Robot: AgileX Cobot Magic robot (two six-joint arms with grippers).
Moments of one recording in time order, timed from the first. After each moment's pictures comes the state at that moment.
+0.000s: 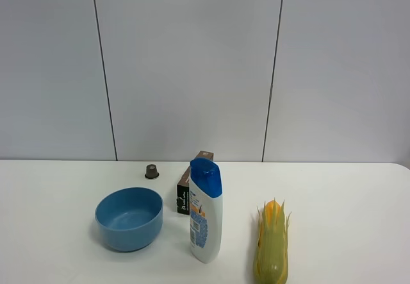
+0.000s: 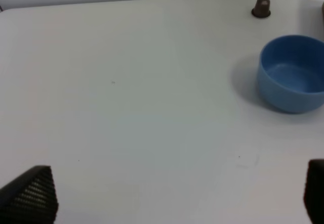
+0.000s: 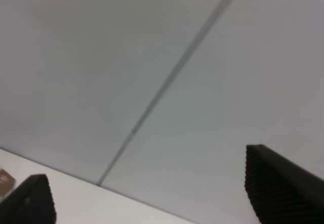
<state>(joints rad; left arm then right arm) 0.06 -0.01 -0.51 -0.08 1.06 0.10 0.75 1.52 -2.09 -0.61 1.21 -0.04</state>
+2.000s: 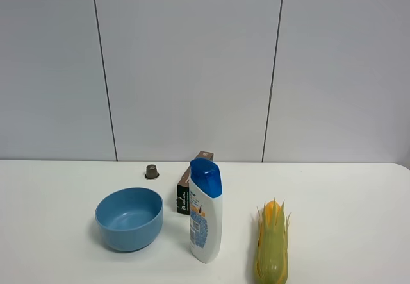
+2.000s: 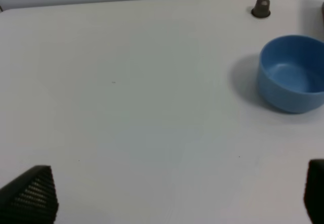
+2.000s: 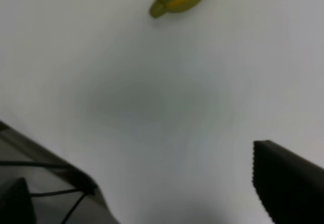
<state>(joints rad) 0.06 -0.01 -0.51 -0.08 1.06 0.10 0.75 0.40 -0.51 0.04 1.07 0.06</state>
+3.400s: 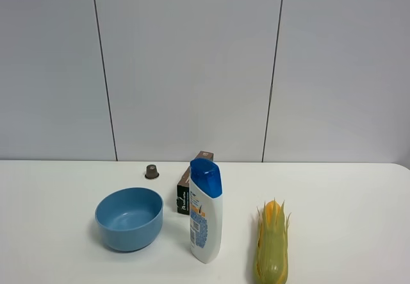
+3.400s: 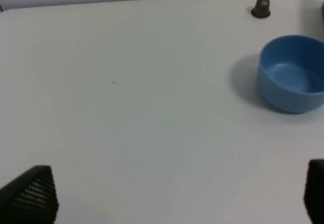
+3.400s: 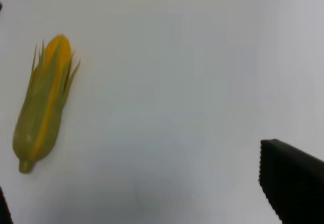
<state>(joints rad) 0.06 -0.01 -0.51 -0.08 1.06 0.10 0.02 0.11 -0.51 0.12 1.06 0.03</state>
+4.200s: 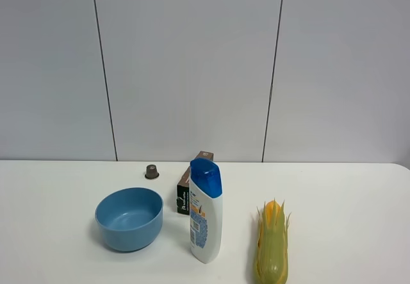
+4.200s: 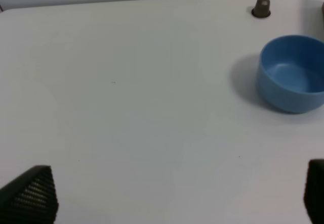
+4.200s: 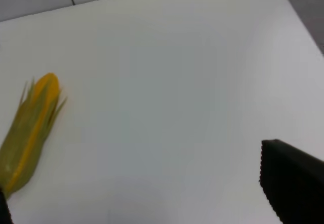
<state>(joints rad) 0.06 -0.01 -0.51 -0.08 1.06 0.10 0.02 0.00 -0.51 0.04 1.06 -0.01</state>
